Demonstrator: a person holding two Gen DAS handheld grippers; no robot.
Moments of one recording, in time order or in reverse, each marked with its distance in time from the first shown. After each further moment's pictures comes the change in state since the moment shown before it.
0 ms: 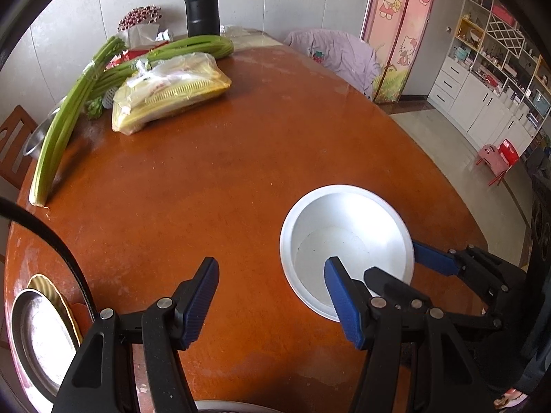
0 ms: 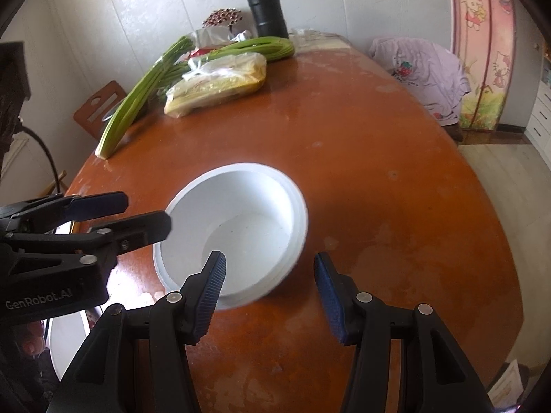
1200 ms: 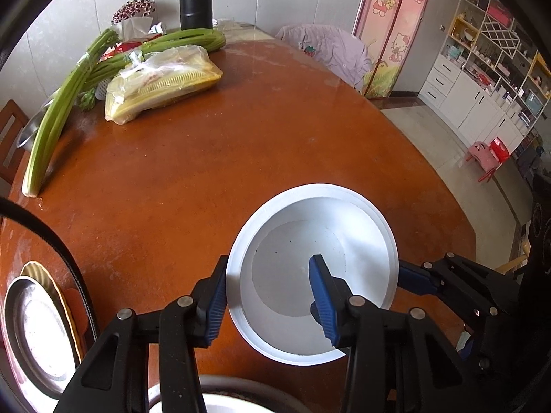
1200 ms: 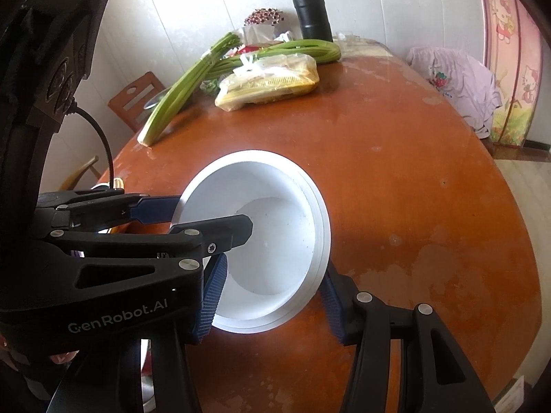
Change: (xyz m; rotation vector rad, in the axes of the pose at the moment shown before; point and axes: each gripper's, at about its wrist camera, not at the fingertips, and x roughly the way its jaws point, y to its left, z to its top) left arm -0.011 -0.001 -0.013 -0.002 0.015 -0.050; right arm -0.014 0.045 -0.010 -0.074 -0.016 0.109
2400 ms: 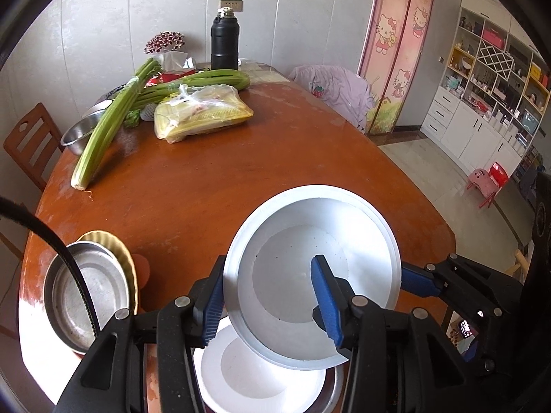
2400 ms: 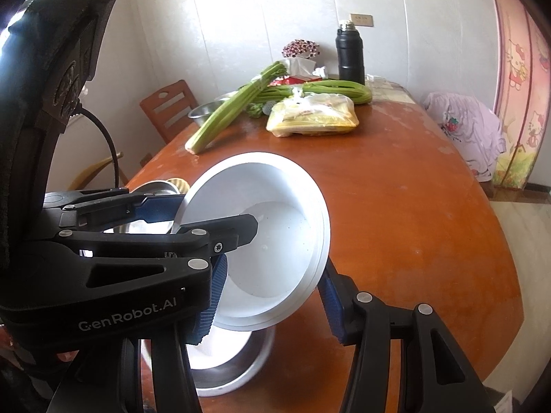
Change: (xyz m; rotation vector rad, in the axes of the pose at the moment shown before) left arm -0.095 0.027 -0.055 -0.034 -0.171 0.029; right arm -0.061 0.082 -0.022 -0.130 -0.109 0.005
